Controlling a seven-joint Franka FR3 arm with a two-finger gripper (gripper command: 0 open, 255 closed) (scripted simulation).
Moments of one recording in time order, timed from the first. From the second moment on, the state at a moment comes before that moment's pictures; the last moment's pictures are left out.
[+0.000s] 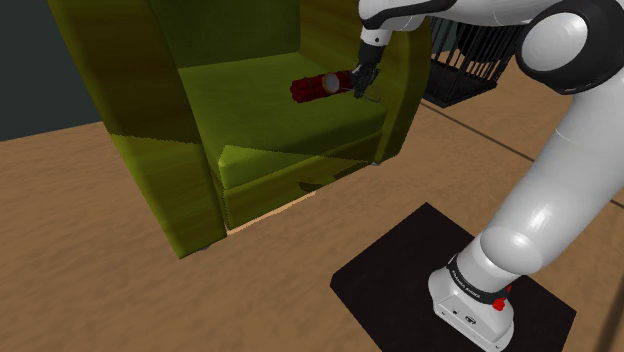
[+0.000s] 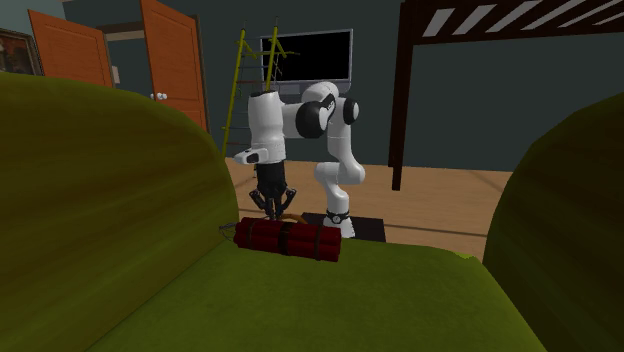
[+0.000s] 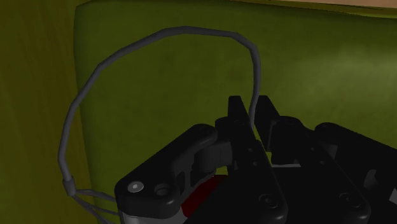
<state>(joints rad) -0.06 0.13 -0.17 -1.74 0.10 1.88 -0.29</state>
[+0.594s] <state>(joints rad) -0.06 0.13 -0.17 -1.64 0.09 1.78 -0.28</state>
